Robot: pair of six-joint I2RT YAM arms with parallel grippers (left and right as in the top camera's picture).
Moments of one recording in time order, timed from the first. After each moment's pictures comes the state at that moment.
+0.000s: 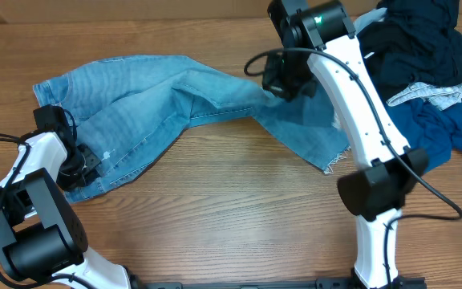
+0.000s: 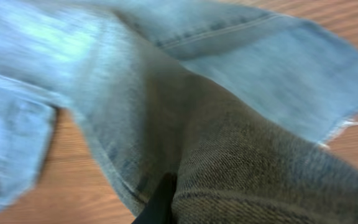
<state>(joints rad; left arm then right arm) 0.41 1.84 1.08 -0.73 -0.16 -0.37 0.39 2.16 2.36 -1.63 -0.06 0.60</state>
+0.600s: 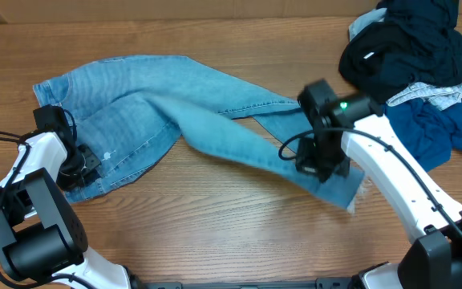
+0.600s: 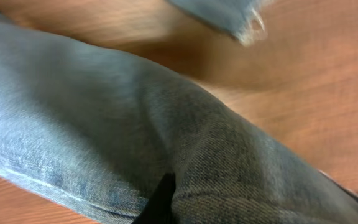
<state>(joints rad) 0.41 1.84 1.08 -0.73 -0.16 -0.32 0.37 1.62 1.30 -1.33 -0.05 0.61</state>
